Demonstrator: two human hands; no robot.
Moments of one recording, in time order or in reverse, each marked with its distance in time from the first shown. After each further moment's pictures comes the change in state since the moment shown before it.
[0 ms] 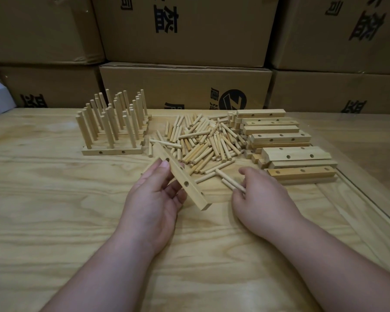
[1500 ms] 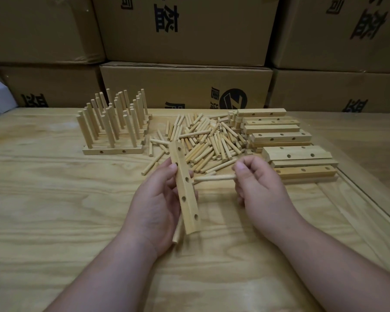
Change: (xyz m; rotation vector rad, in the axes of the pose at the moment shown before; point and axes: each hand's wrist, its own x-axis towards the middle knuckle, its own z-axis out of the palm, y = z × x) left_hand -0.007 -0.002 0.002 0.007 -0.112 -0.037; right_hand -0.001 -0.003 0.008 1.011 0.107 -0.086
